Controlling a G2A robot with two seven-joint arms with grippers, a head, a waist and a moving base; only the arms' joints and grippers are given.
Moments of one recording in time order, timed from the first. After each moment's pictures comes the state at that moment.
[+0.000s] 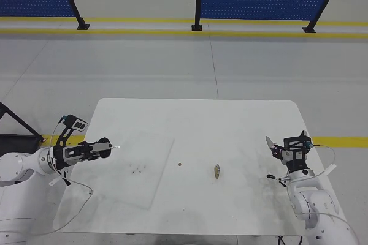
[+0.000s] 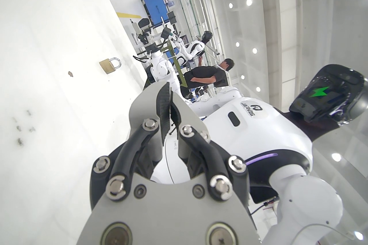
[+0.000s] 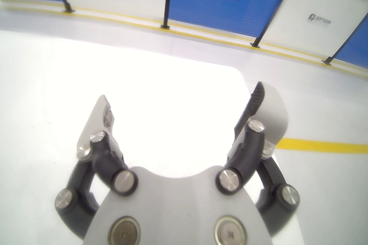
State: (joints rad) left arm 1.38 -0.93 -1.71 -1.43 -0.73 -0.27 -1.54; right arm -1.73 -1.15 1.58 -1.82 -1.32 -0.02 0.03
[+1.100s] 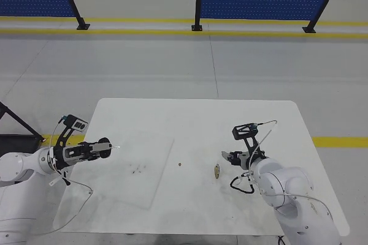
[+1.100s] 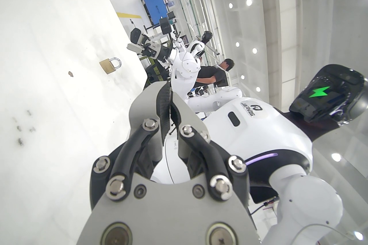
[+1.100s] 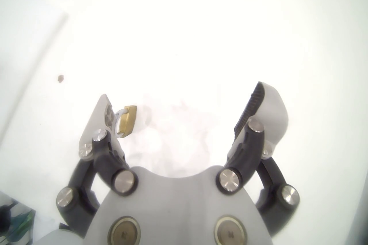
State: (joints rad) left arm 1.38 -0.93 -1.71 -1.43 -0.73 -0.27 -1.54; right arm -1.47 -1.20 1.27 -2.13 -1.25 0.22 1.16
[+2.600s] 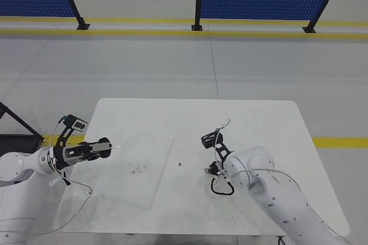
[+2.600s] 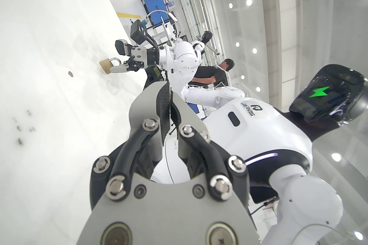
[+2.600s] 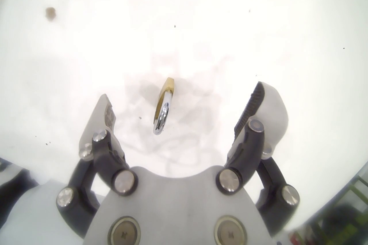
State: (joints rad) left arm 1.38 -0.93 -1.71 -1.43 -0.73 -0.27 -1.54; right arm -1.13 -1.20 0.92 -1.90 -1.19 0.28 1.54
